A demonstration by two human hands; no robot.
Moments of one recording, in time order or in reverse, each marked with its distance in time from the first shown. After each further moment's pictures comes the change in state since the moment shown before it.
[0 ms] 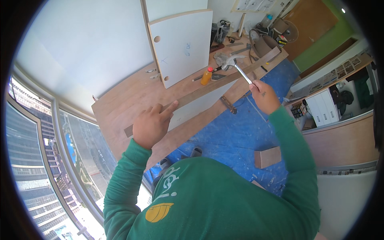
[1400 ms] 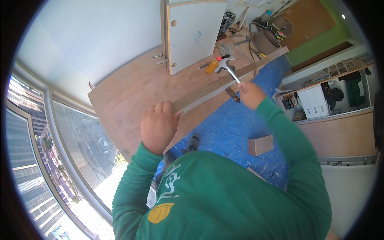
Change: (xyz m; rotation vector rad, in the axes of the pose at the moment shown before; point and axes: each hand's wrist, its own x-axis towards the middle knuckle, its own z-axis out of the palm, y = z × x) left_hand -0.054 -0.043 -0.021 -0.026 0.051 -0.182; right_hand -0.006 -0.084 0.094 -0.157 -0.201 0.087
